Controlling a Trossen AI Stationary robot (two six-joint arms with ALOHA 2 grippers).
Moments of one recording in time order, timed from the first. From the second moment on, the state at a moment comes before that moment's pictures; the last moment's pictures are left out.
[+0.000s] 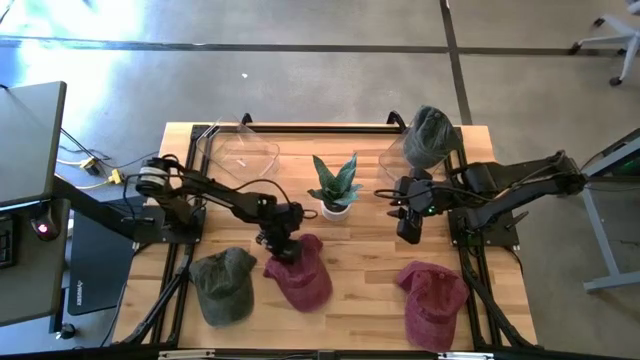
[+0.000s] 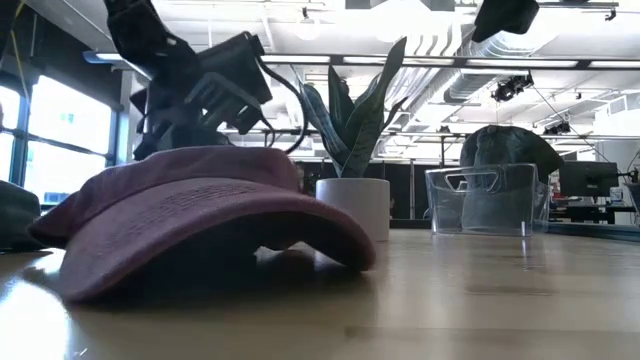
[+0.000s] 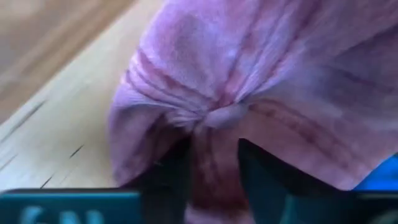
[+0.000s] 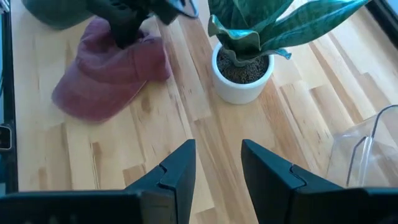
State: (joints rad) left arm -0.05 1.73 0.79 -0.12 0.62 -1.11; right arm 0.21 1.15 1.21 -0.99 0.23 0.50
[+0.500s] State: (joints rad) left arm -0.07 1.54 0.81 -0.12 0.58 -1.13; right arm 0.28 1.14 1.21 -1.02 0.32 0.50
